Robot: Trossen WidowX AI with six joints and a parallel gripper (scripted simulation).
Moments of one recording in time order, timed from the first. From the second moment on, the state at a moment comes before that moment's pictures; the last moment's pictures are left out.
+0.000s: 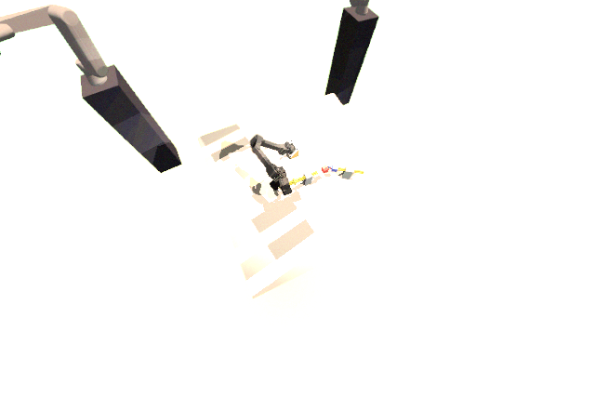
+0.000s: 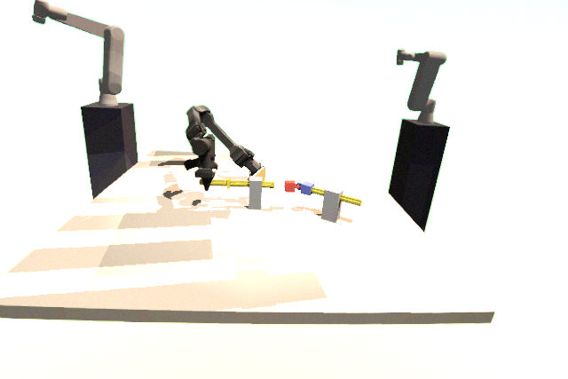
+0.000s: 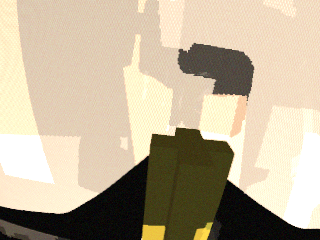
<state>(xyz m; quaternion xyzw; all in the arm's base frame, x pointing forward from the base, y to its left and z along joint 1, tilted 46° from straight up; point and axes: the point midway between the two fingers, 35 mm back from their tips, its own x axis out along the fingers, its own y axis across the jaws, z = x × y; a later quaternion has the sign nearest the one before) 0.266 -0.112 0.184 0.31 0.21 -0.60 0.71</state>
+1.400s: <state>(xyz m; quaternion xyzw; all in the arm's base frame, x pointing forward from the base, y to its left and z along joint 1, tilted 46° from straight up) 0.266 -0.114 0.186 0.30 0.22 -0.62 0.69</state>
